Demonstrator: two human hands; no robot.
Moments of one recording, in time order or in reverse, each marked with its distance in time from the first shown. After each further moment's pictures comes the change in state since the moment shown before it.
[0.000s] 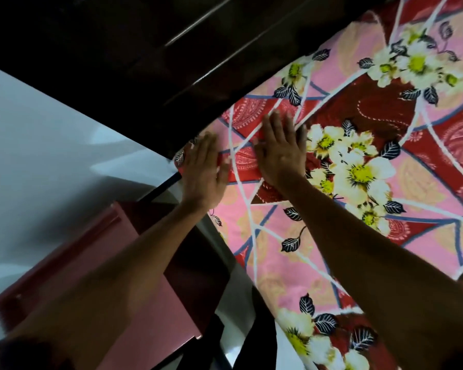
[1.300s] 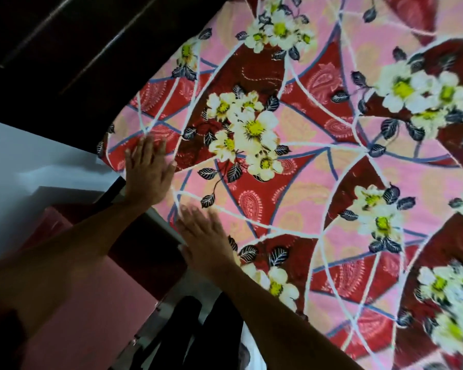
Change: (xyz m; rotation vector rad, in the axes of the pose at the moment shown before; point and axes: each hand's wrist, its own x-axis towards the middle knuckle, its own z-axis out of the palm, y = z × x) left_hand -0.043 0.041 0.000 0.334 -0.300 0.164; right_hand -0.274 -0.027 0.033 0.068 -0.119 -0.245
